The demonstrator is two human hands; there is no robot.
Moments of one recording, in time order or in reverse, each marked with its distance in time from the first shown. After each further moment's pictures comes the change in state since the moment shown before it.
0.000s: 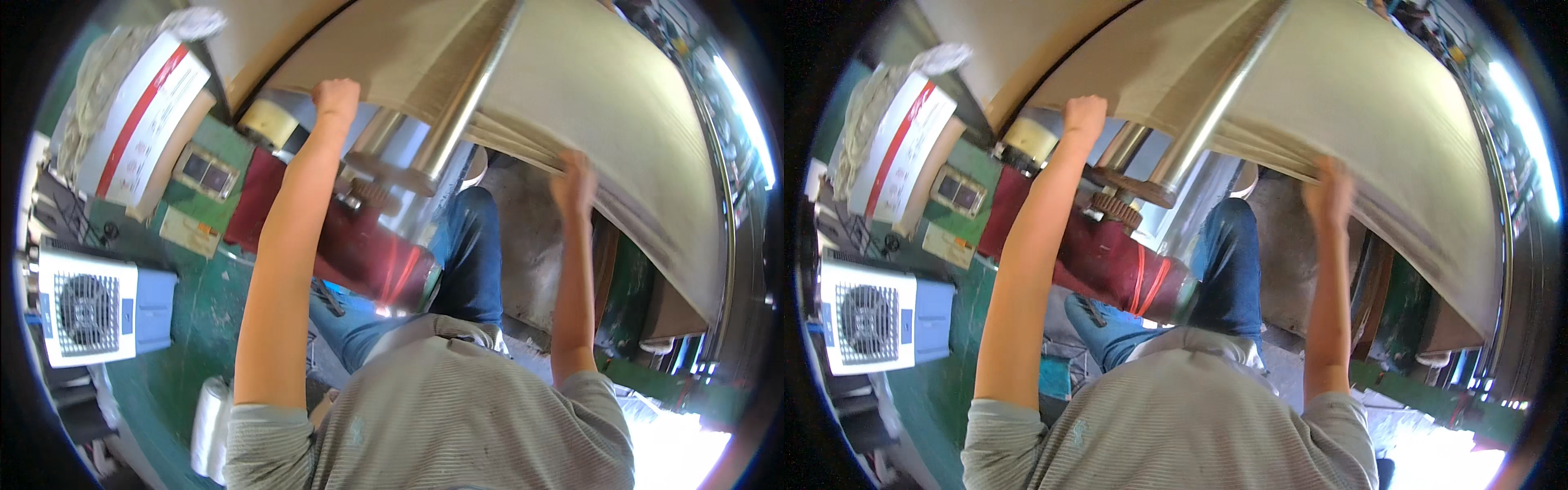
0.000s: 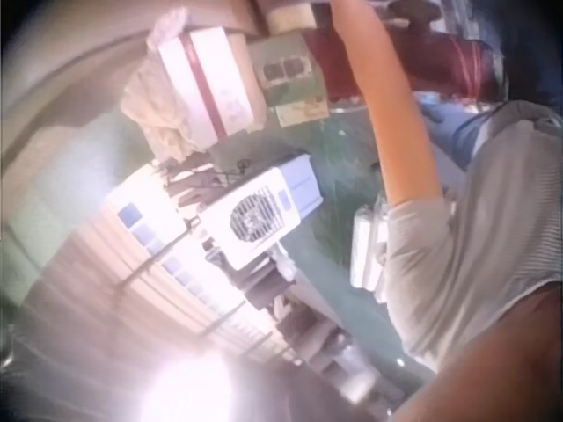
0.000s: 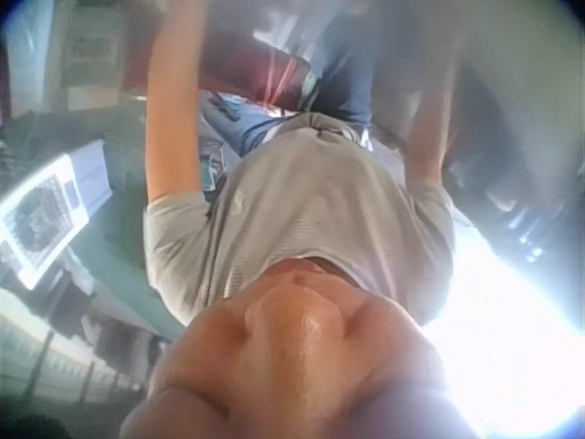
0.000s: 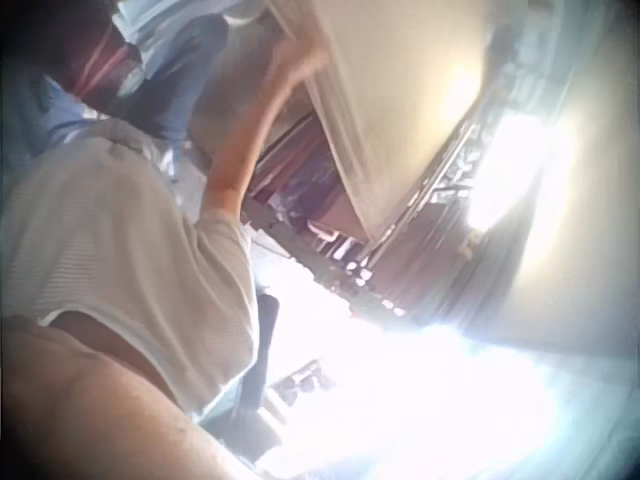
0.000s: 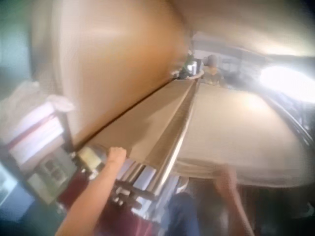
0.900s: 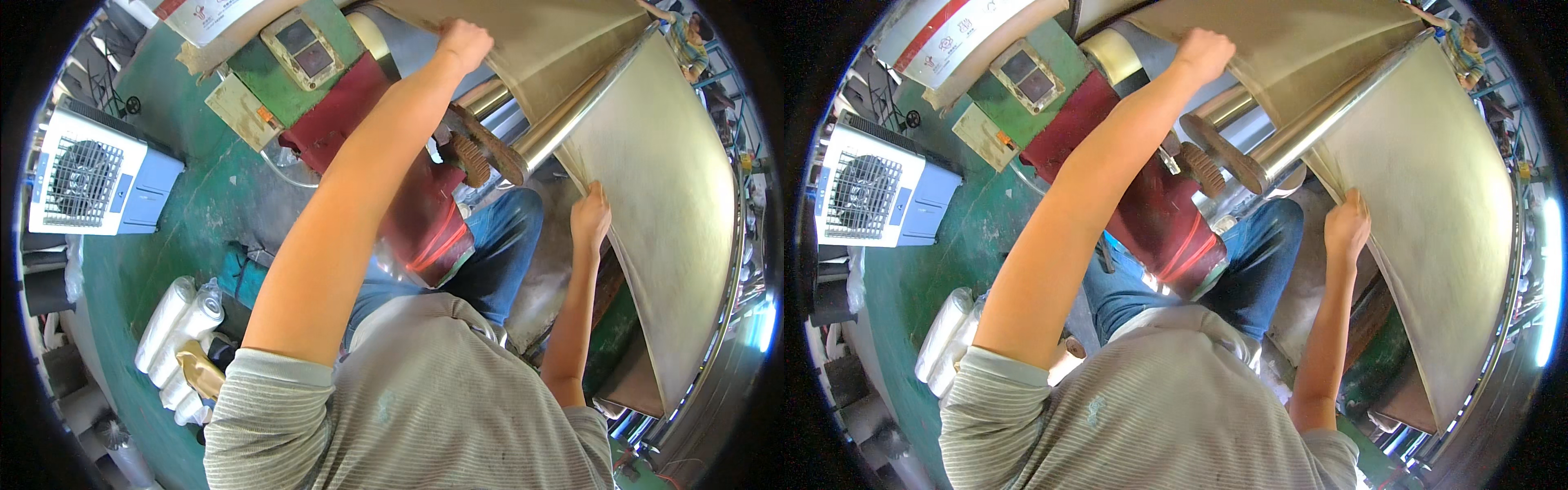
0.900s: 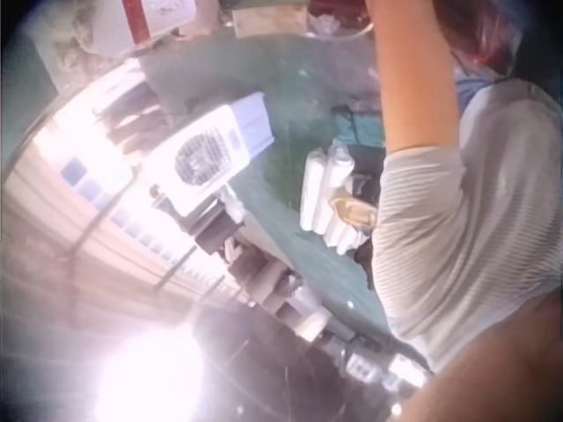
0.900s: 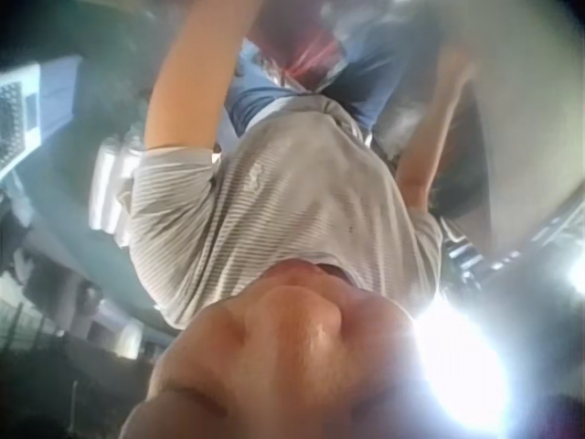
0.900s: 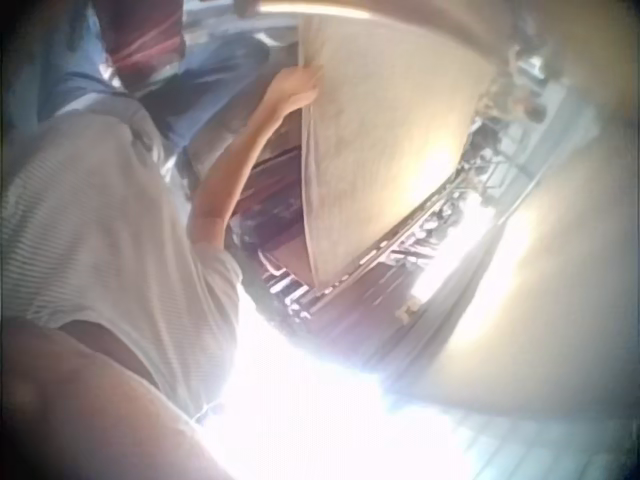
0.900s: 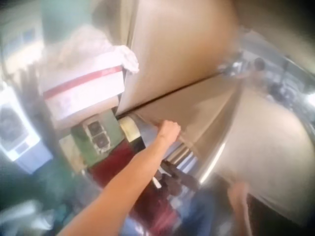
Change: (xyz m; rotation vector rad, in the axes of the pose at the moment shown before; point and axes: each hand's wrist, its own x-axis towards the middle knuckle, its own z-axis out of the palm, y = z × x) left_hand -0.001 0.008 -0.019 -0.155 0.118 0.045; right_hand -0.018 -0.080 0.019 -0.018 -0.203 -0.144
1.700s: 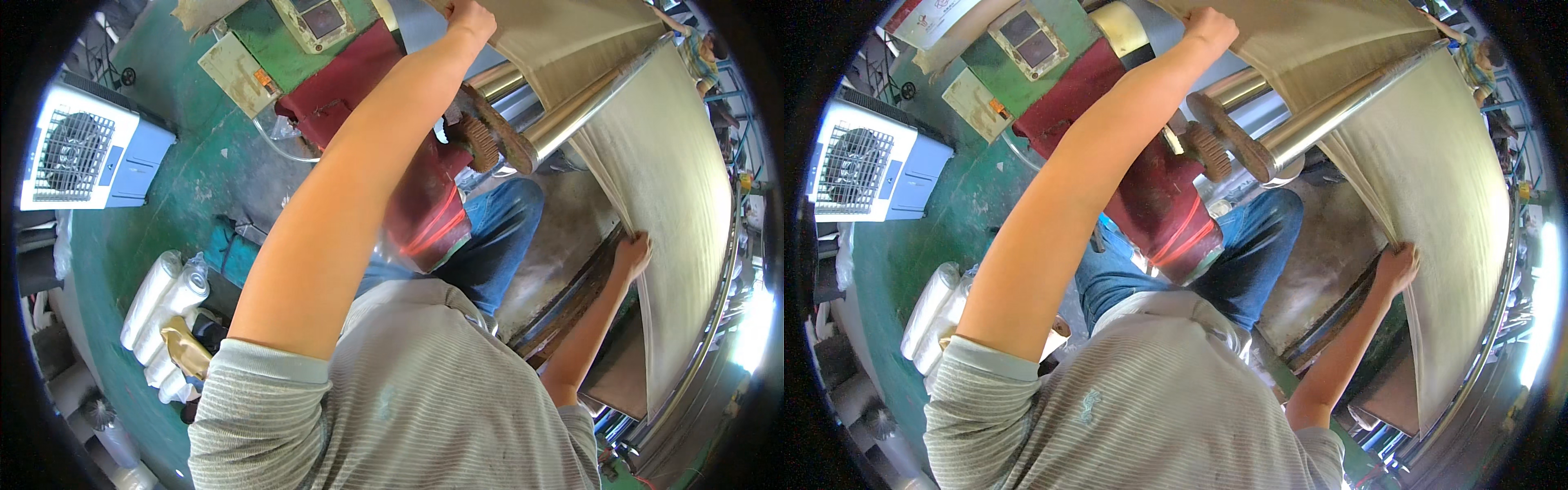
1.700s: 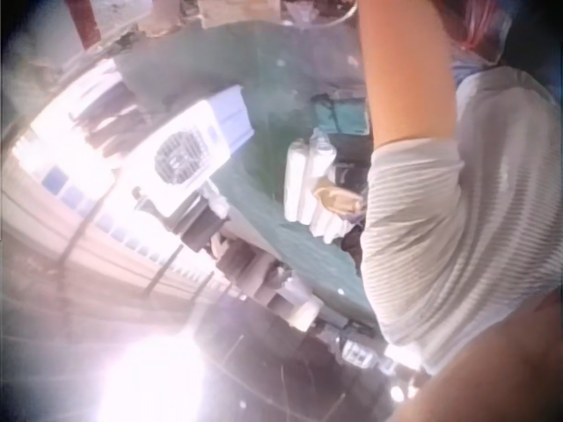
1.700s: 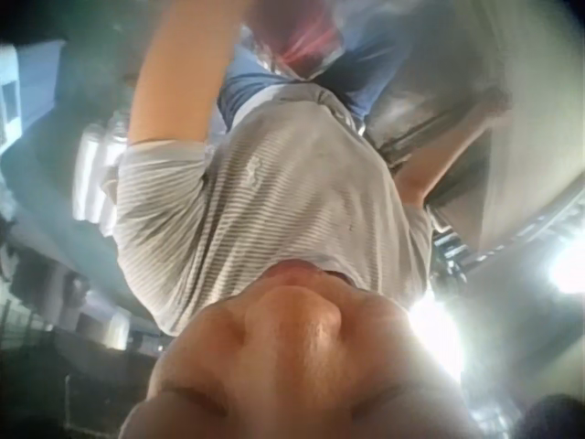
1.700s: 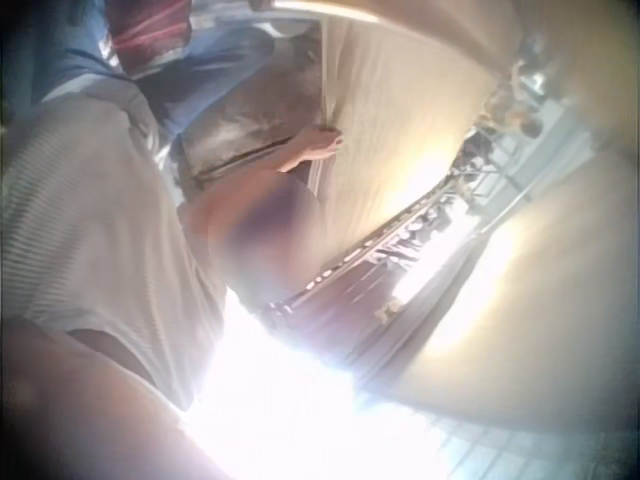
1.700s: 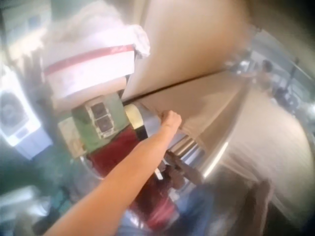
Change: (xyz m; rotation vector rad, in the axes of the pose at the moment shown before) left_hand 0.032 -0.008 0.063 0.071 -0.085 -0.105; right_hand -0.016 0.140 -0.015 -0.247 0.037 0.319
